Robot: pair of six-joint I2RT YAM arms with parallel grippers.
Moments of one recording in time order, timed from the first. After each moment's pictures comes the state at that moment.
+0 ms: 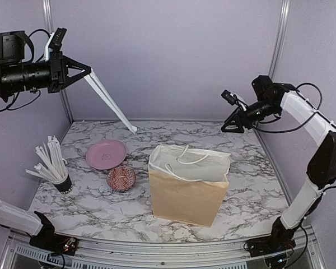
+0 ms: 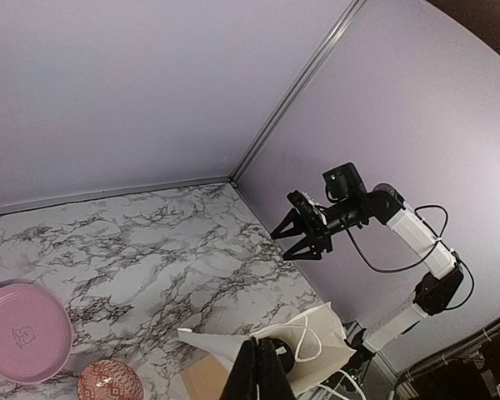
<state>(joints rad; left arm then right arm) -0.57 1.22 1.91 -0.91 0.31 -0.49 0.19 1.67 1.67 -1.13 -0.69 -0.60</state>
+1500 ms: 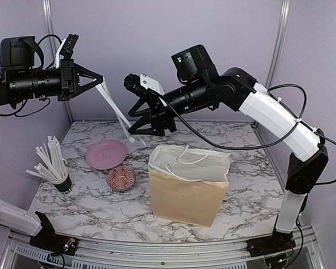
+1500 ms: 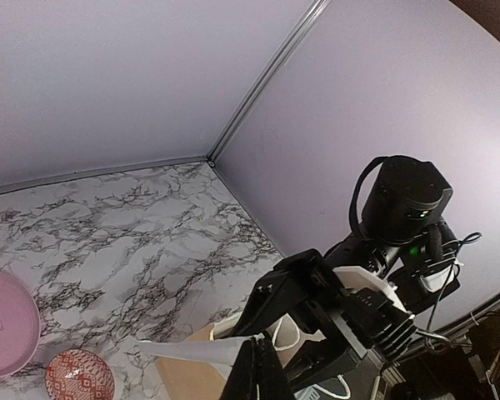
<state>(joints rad) -0.73 1.21 1.81 -0.84 0.24 -0.54 1.01 1.89 2.24 -0.87 -0.56 -0.48</state>
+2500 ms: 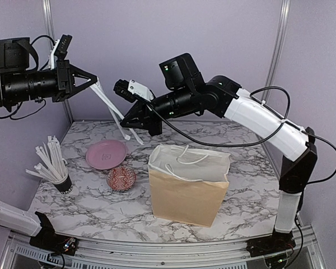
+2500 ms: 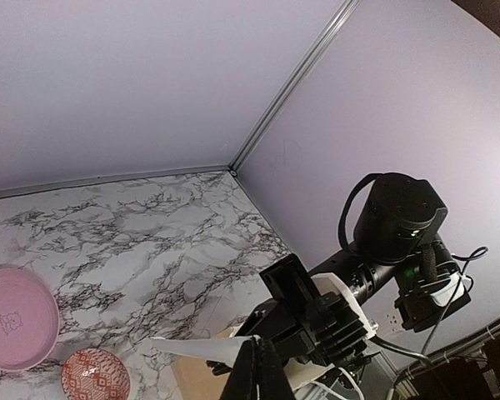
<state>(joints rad) -0.73 1.19 1.81 -0.86 0.14 -0.54 1.01 1.96 2.23 -0.77 -0.45 -0.42</state>
